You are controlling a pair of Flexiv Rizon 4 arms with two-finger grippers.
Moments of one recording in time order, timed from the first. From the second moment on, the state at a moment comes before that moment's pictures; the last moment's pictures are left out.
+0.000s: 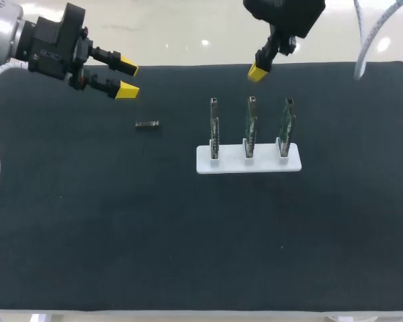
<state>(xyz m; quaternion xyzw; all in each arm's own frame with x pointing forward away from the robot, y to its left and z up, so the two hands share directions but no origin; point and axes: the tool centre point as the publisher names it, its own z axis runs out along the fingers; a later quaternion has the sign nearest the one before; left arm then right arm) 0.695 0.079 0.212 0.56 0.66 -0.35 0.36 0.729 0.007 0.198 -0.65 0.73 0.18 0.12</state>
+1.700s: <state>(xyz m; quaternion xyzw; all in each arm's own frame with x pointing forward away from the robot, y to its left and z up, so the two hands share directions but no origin) 0.695 0.078 0.212 0.56 0.66 -0.35 0.36 0.666 -0.148 0.253 -0.59 0.77 0.15 0.19</state>
